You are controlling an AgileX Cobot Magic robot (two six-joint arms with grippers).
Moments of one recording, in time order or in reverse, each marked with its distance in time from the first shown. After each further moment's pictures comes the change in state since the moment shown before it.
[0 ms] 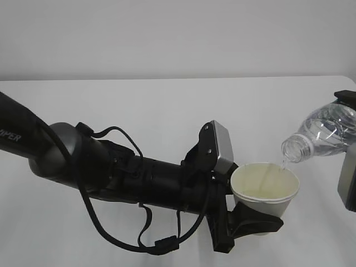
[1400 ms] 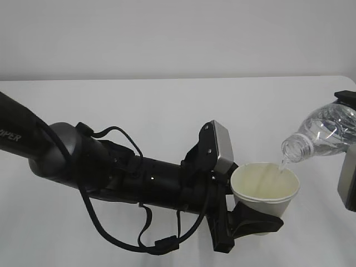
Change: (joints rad) left arm 0.000 0.000 0.000 0.000 0.000 0.000; right arm 0.000 0.000 0.001 0.002 0.000 0.007
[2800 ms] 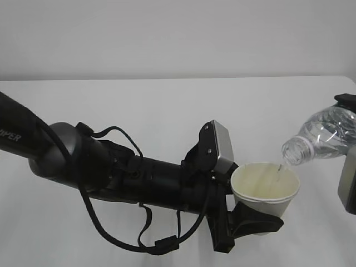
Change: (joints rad) left arm 0.000 0.000 0.000 0.000 0.000 0.000; right arm 0.000 0.000 0.007 0.002 0.000 0.004
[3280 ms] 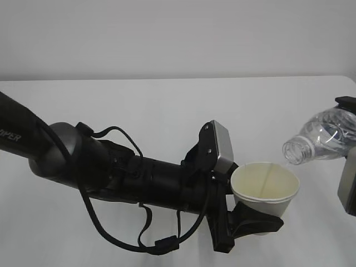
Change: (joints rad) left arm 0.000 0.000 0.000 0.000 0.000 0.000; right arm 0.000 0.000 0.010 0.004 0.000 0.029
